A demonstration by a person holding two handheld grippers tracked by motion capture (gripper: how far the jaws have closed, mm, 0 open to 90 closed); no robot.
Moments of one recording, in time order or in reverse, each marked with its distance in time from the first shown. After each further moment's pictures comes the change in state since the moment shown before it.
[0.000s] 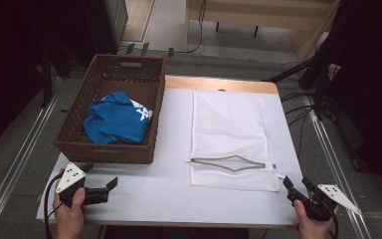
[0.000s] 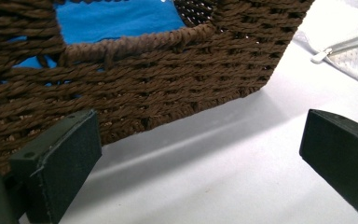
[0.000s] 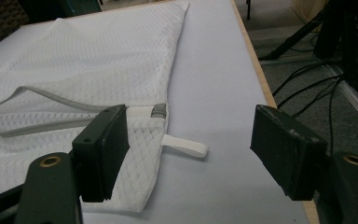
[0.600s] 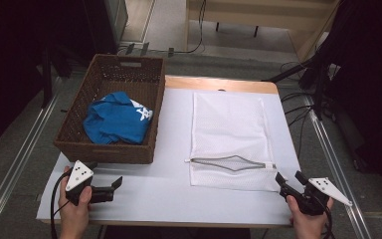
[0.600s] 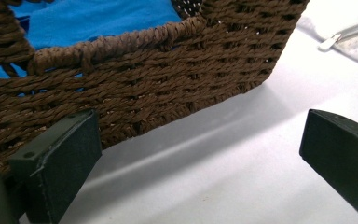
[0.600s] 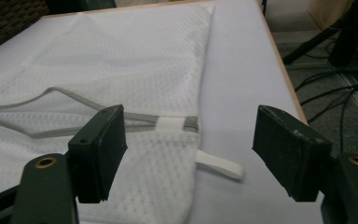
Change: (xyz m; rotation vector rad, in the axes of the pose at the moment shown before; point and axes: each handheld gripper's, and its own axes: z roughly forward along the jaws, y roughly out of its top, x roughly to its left) left arm -0.006 0.002 0.009 0.027 0.013 0.039; right arm 0.021 0.013 0.007 0.018 0.047 -0.071
